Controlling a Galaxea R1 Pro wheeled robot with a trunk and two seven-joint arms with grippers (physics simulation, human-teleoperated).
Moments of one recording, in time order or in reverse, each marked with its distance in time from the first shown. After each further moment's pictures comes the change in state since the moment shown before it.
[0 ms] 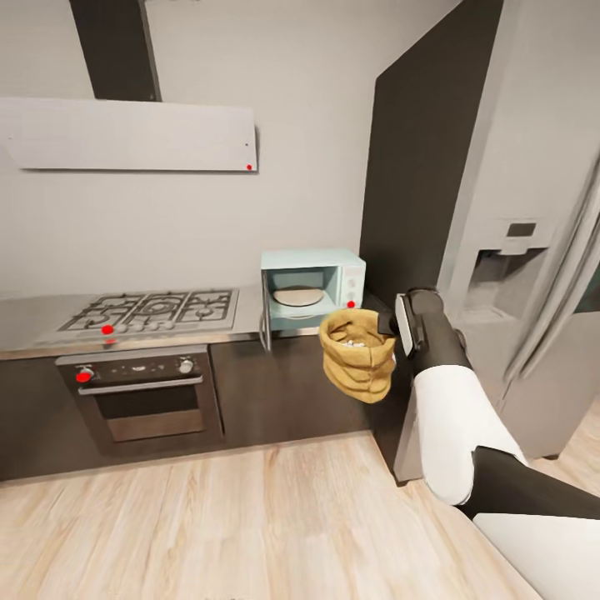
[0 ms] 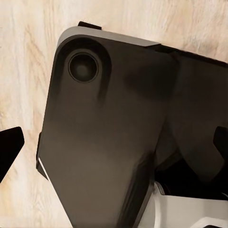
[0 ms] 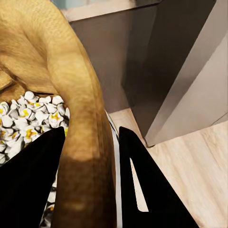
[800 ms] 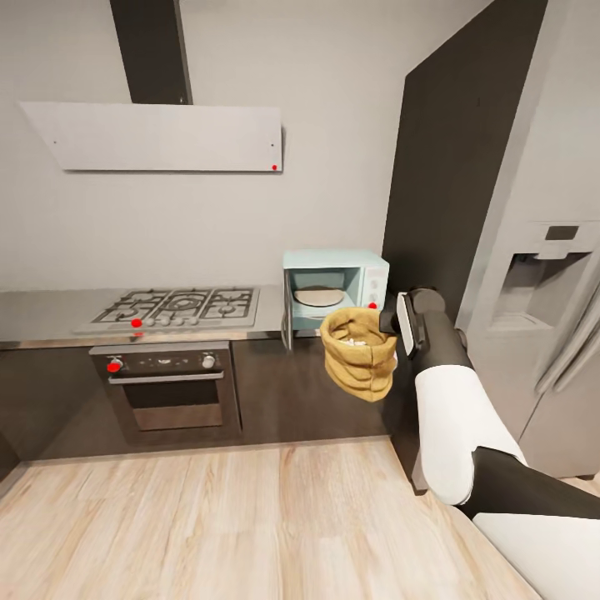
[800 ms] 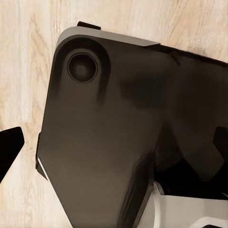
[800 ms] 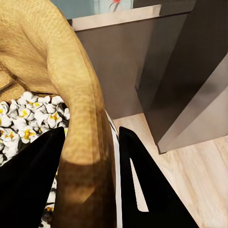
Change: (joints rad) left arm 0.000 -0.001 0.000 0.000 -0.003 0.000 0.000; right arm 0.000 0.000 -0.004 -0.014 0.006 0.000 -0.001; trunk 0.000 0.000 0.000
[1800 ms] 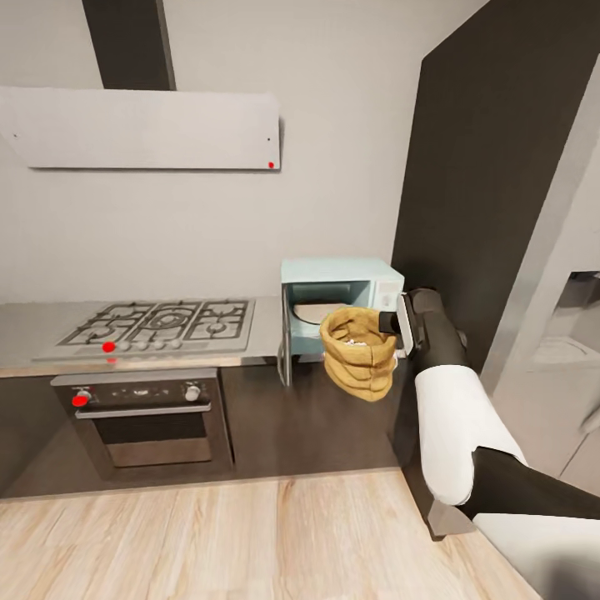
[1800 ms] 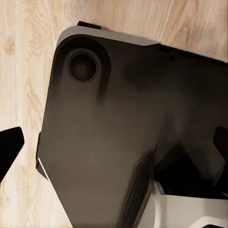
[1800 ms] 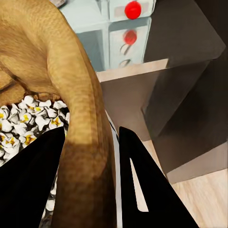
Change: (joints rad) left arm 0.000 0.001 0.000 0.001 0.001 0.000 -0.001; right arm 0.000 0.000 0.005 0.000 -0.002 0.000 0.000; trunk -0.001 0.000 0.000
